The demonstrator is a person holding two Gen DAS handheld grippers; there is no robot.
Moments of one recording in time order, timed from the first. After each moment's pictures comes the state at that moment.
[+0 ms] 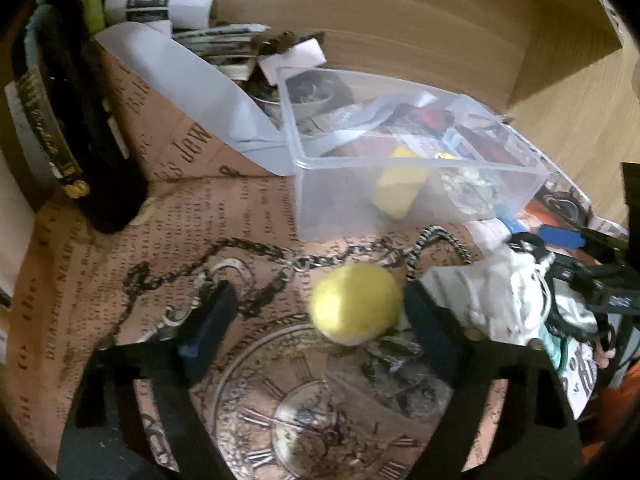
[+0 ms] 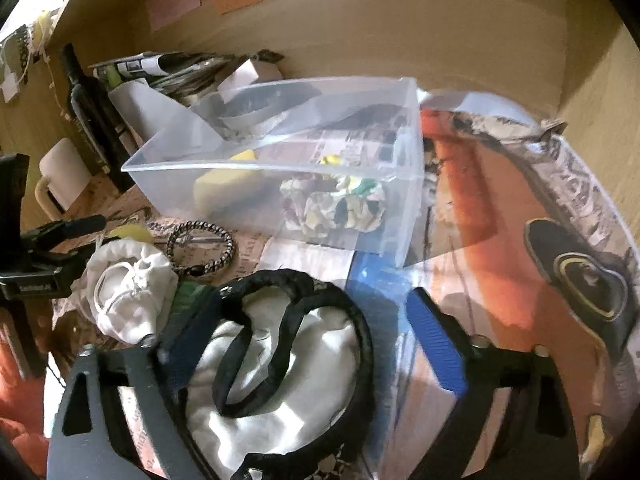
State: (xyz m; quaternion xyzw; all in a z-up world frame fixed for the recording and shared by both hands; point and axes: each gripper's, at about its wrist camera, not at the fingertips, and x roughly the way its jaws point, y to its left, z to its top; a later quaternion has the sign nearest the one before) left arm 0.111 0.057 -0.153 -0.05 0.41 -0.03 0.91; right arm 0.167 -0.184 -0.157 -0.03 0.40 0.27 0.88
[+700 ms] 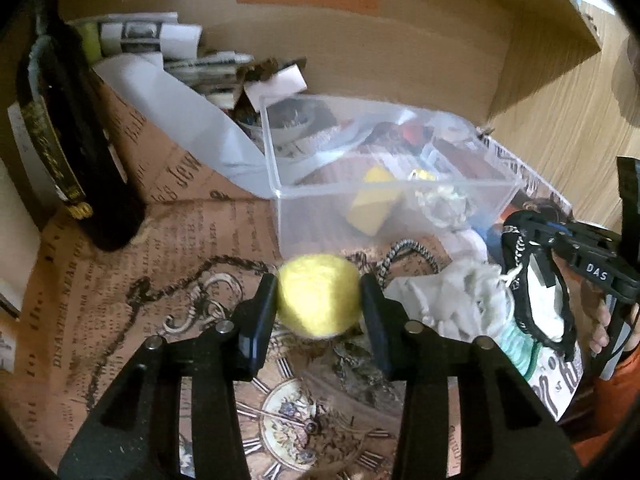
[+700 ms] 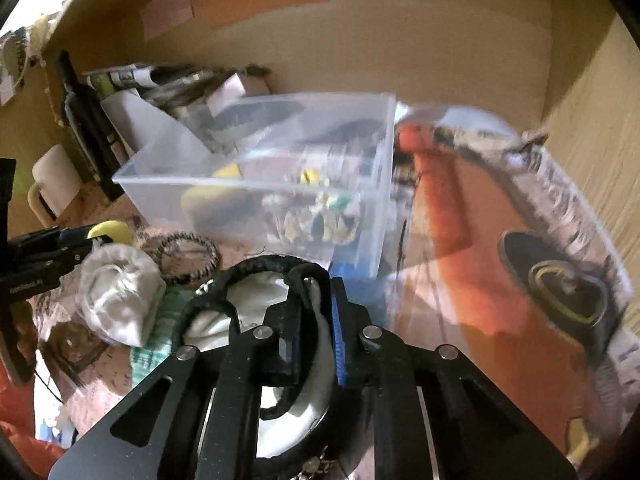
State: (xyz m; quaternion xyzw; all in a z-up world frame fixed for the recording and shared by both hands) left arm 0.096 0.054 -0.129 -0.05 0.37 -0.04 0.93; right arm 0.159 -0.197 -0.139 -0.04 0.36 0.25 0.90
